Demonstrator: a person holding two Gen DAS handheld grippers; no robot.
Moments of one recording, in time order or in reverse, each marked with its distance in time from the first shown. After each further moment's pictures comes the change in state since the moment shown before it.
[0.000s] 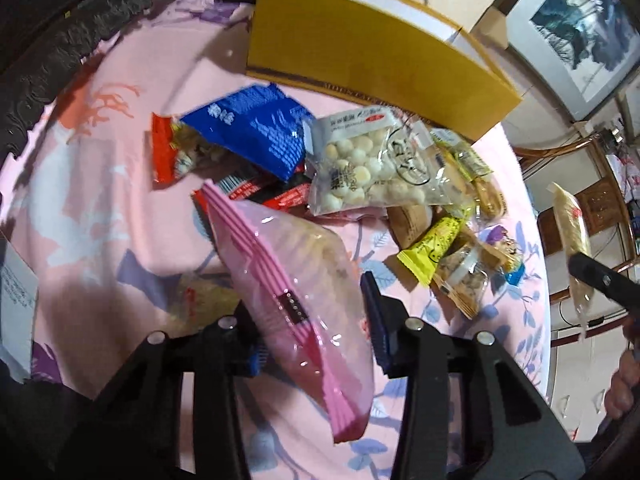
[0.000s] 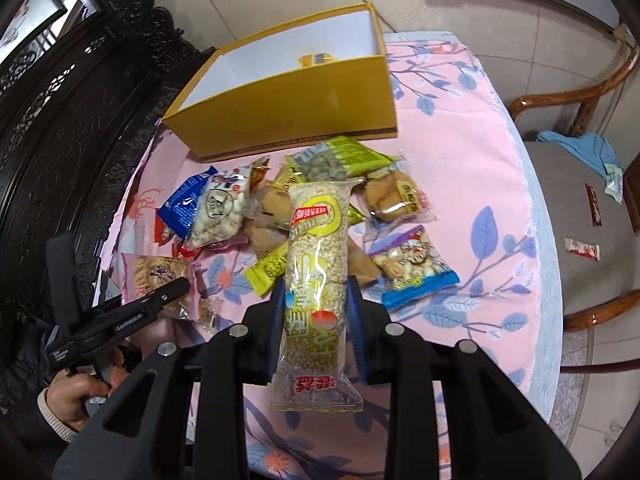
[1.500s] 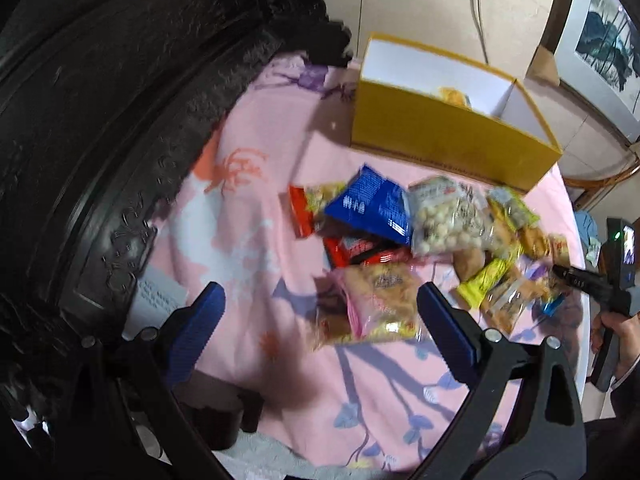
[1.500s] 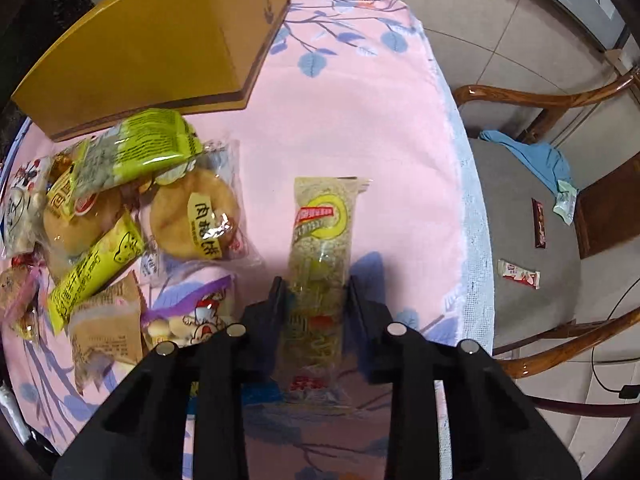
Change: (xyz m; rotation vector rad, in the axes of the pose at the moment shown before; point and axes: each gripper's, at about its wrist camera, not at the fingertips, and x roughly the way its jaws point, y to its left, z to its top) left arm -0.085 0.011 0.016 -0.037 -0.086 0.334; right arm 0.094 -0.118 0.038 -0.040 0.121 -0.305
